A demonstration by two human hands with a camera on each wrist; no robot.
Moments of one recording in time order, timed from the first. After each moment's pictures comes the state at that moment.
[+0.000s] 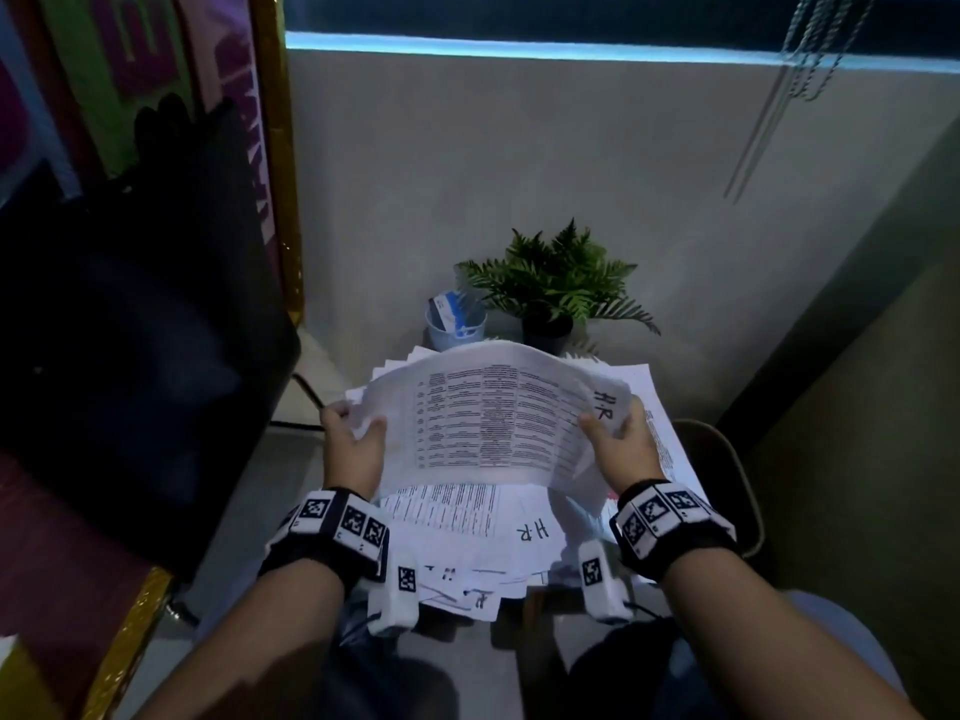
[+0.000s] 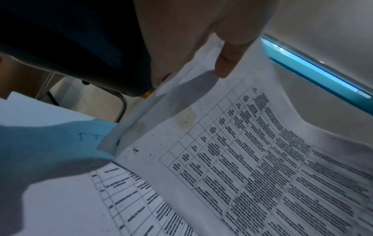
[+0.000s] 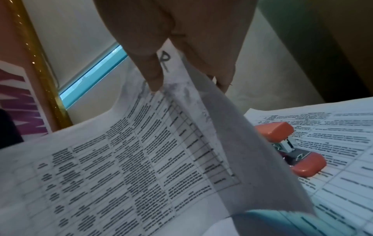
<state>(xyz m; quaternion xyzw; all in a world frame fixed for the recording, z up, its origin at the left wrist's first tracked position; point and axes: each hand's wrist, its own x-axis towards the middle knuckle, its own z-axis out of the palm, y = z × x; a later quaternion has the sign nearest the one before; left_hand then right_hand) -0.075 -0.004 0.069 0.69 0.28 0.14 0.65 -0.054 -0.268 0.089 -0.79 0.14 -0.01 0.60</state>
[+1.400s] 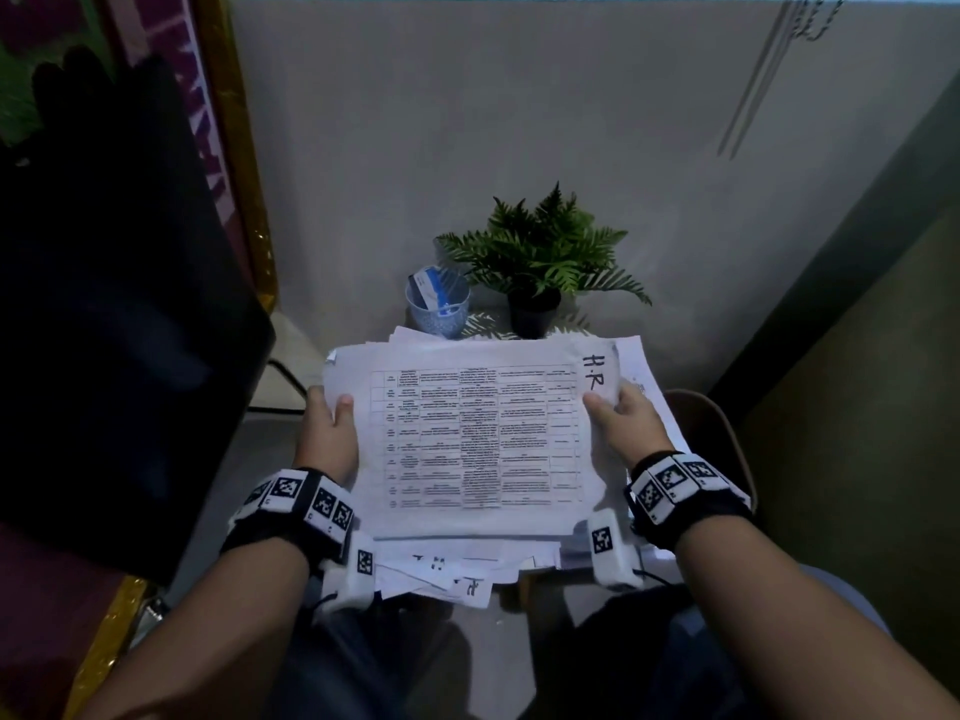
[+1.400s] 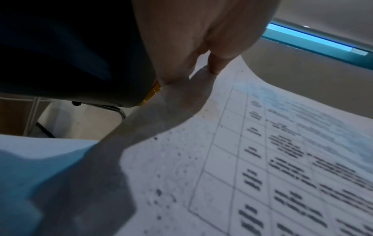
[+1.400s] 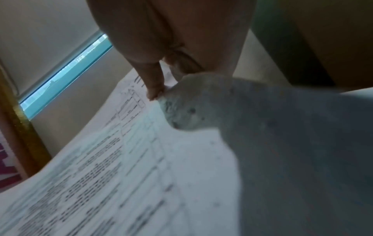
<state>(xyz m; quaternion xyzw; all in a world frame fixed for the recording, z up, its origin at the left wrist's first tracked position) -0.059 0.017 0.051 0.80 0.27 0.08 0.52 -0.041 -0.286 0.081 -0.75 0.16 0.08 0.64</state>
